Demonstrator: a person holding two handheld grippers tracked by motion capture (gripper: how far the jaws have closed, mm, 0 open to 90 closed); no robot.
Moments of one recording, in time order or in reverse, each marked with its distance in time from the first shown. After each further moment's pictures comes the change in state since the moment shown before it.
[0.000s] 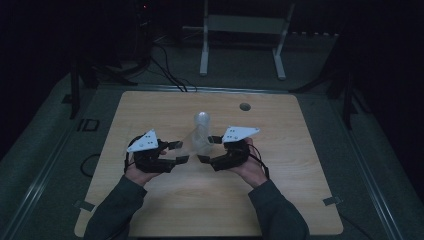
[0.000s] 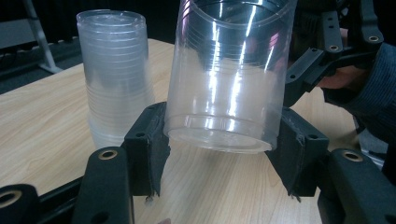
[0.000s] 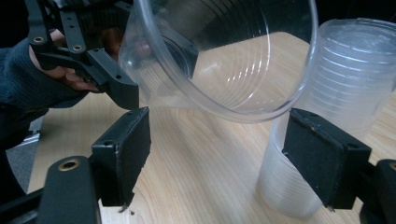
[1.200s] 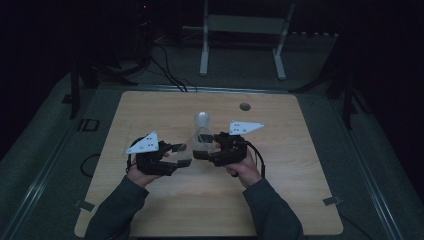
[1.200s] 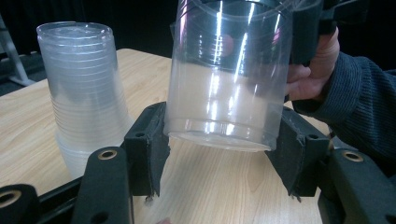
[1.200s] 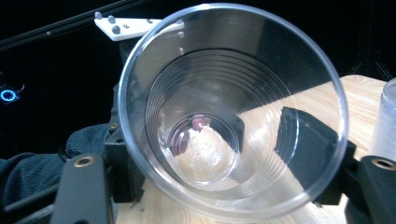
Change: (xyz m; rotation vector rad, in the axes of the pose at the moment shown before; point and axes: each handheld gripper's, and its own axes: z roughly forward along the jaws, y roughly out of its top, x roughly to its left) left arm -0.005 0.000 0.003 -0.032 -0.084 0.023; right arm -0.008 0.005 0.003 -0.231 0.275 0.152
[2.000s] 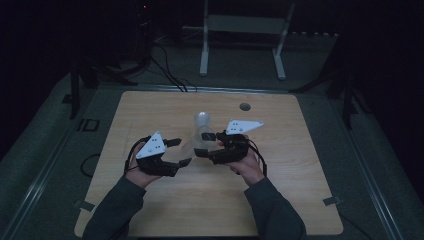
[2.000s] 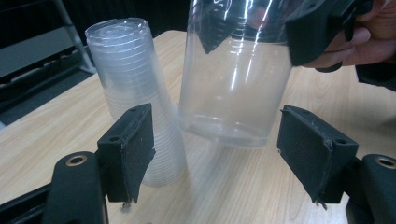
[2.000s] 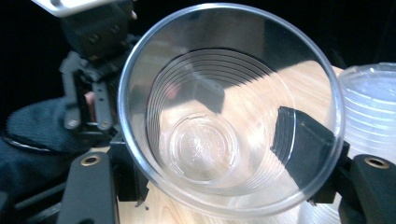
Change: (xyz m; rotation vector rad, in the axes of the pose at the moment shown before) left arm -0.014 0.013 0.004 0.122 0.219 0.108; right arm 0.003 0.007 -0.001 0.104 -0.146 -0.061
